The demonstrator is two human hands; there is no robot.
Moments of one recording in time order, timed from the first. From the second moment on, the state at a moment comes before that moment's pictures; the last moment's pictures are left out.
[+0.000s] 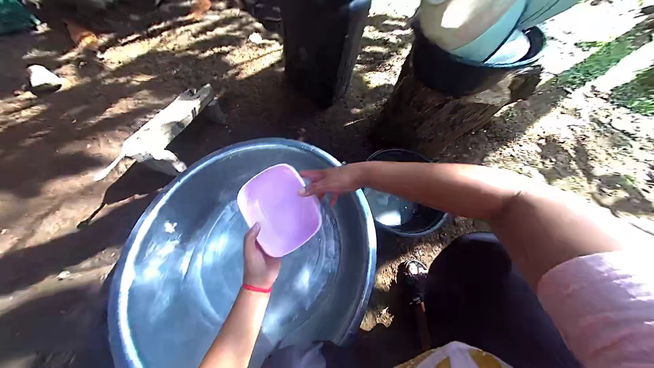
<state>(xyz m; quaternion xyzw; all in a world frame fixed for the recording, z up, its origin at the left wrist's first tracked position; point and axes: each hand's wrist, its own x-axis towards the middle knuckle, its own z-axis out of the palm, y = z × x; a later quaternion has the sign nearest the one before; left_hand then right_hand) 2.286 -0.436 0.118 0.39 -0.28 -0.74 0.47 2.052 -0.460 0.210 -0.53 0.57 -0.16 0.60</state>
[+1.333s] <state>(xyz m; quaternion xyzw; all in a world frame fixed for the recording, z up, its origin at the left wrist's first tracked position) 2.250 -0.382 0.271 0.82 -0.33 -0.46 0.09 1.678 -0.320 0.461 -0.15 0.95 -0.26 0.08</state>
